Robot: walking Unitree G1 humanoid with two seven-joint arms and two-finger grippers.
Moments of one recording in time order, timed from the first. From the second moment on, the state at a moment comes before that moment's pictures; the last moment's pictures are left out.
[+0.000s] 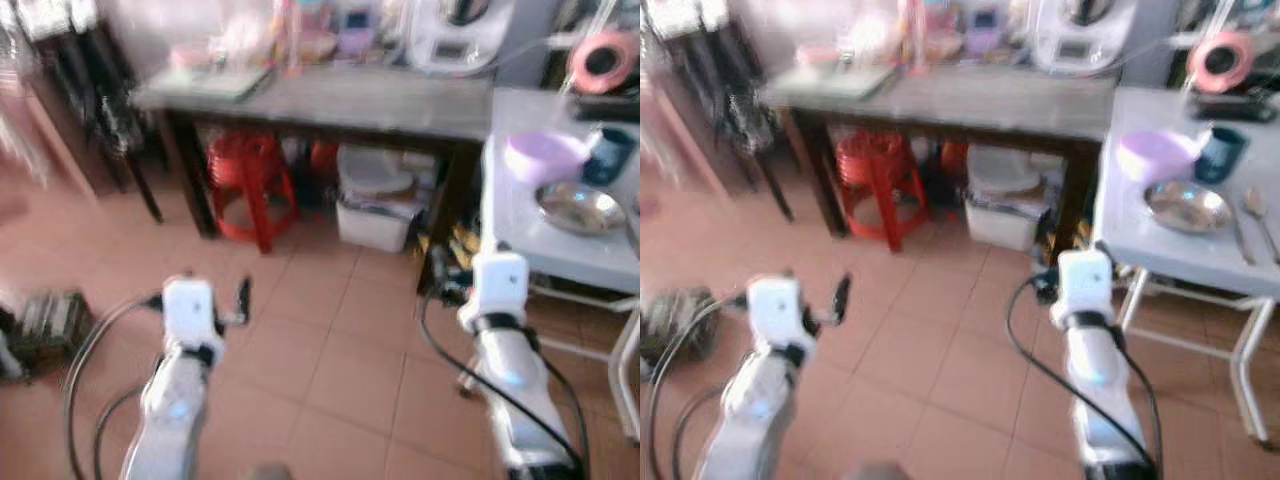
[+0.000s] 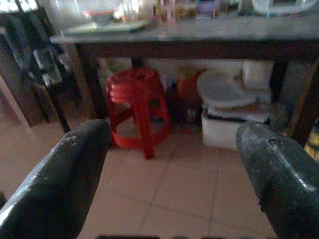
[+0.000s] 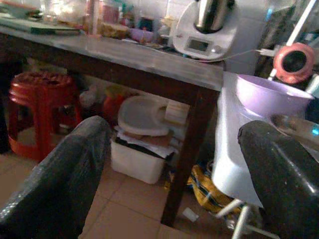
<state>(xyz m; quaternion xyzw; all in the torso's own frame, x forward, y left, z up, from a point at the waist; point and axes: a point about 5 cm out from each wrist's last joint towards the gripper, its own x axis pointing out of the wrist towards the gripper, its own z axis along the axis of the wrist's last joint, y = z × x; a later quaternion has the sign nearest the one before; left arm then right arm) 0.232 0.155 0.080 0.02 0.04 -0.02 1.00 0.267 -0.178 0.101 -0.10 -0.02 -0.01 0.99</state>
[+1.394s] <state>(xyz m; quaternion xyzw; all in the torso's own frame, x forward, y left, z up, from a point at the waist) 0.234 0.158 0.095 0.03 0.04 -0.05 1.00 0.275 -0.172 0.112 -0.06 -0.02 0.00 1.00</state>
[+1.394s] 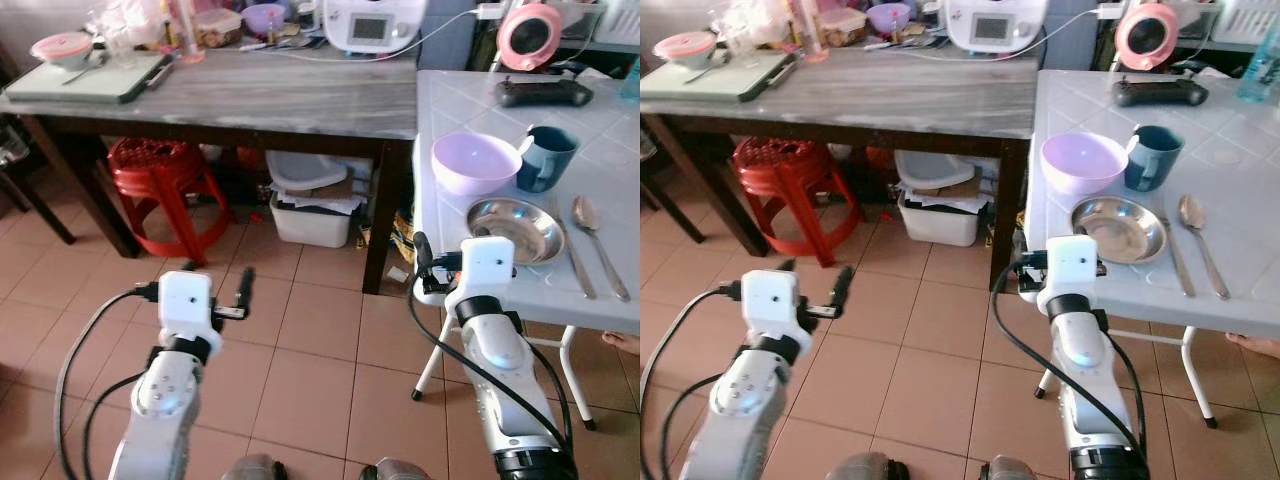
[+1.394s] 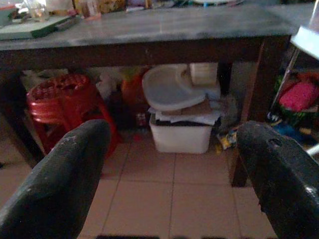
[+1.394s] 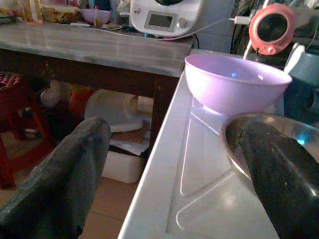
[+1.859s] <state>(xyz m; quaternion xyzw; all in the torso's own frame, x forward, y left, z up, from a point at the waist) 0.235 0.148 0.103 0.00 0.03 -0.06 1.00 0.272 -0.174 0.117 -0.06 -0.02 0.01 1.00</state>
